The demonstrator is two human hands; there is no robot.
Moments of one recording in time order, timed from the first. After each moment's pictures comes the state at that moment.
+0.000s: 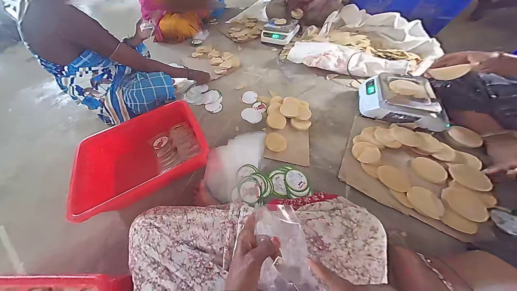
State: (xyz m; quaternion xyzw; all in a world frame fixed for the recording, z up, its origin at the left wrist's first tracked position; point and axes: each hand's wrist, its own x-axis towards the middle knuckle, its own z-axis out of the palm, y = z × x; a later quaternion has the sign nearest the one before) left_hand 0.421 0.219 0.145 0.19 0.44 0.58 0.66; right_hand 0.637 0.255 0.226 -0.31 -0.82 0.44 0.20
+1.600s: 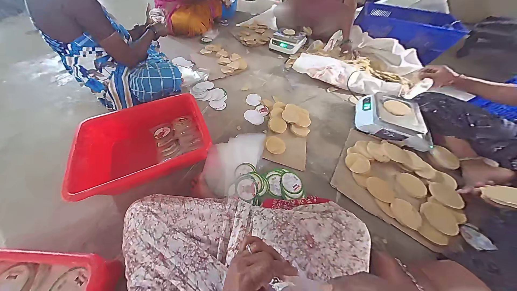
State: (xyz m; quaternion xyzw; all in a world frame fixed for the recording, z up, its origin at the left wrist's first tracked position) left_hand 0.409 0.187 0.141 0.65 0.39 0.58 0.32; right_hand 0.614 0.250 0.255 -0.21 -0.77 0.45 0.41
